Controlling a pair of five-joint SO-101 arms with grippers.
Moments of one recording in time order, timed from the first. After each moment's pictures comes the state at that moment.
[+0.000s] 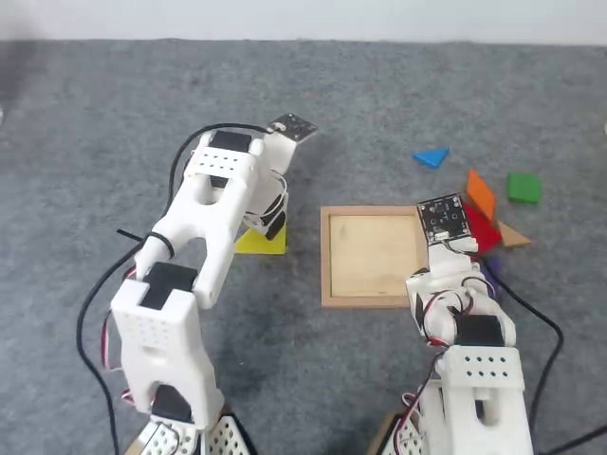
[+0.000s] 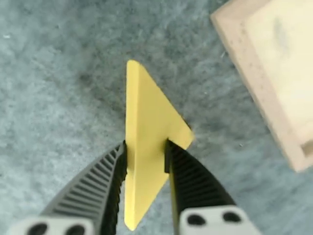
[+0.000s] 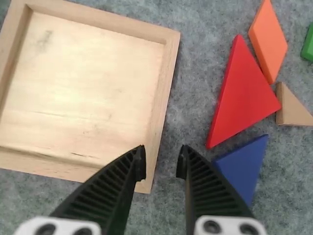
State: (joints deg) left arm 5.6 29.8 -1.8 80.9 -18.7; right arm -3.2 -62.2 78.1 46.9 13.9
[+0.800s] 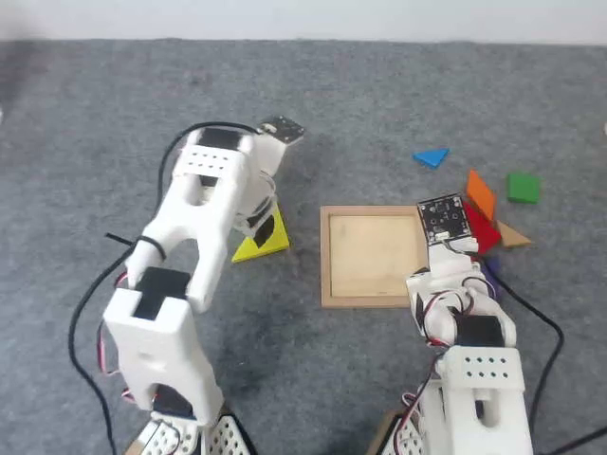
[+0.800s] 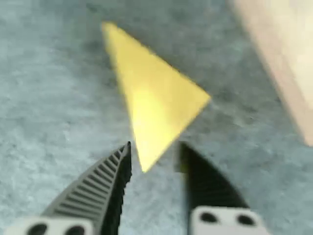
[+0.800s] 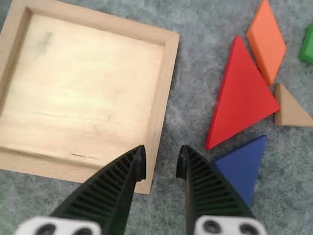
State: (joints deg) left arm 3.7 22.0 0.7 84.7 -20.8; right arm -3.1 -62.5 78.1 46.9 14.0
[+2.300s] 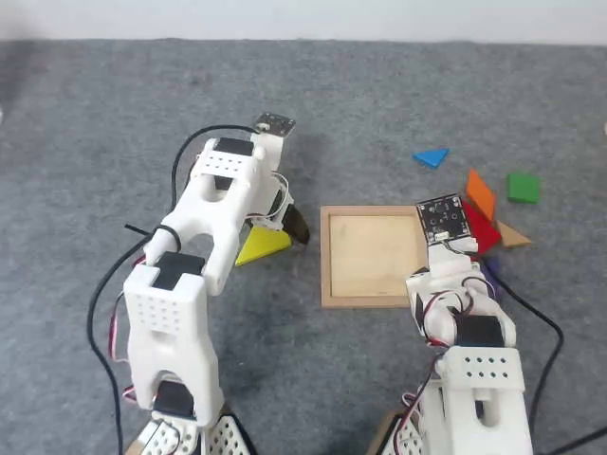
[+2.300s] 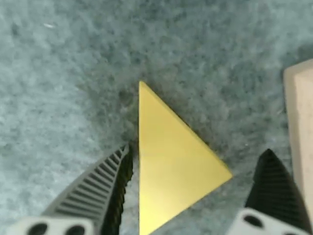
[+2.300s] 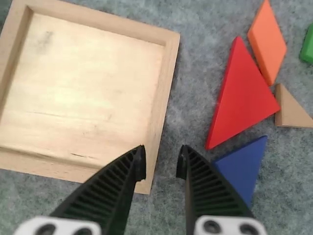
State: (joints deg) left arm 5.2 32.4 -1.7 73.9 -3.6; right arm -3.2 -62.5 78.1 46.9 14.2
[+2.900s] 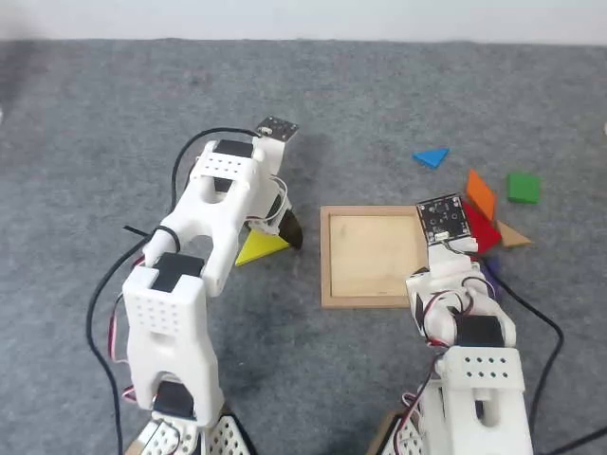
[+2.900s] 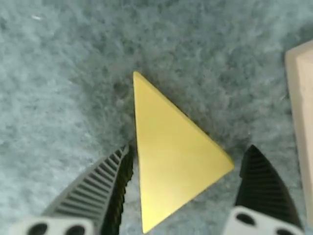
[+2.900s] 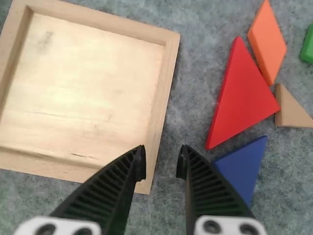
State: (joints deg) left arm 5.2 32.2 0.0 75.0 -5.9; right arm -3.2 -62.5 78.1 46.9 14.2
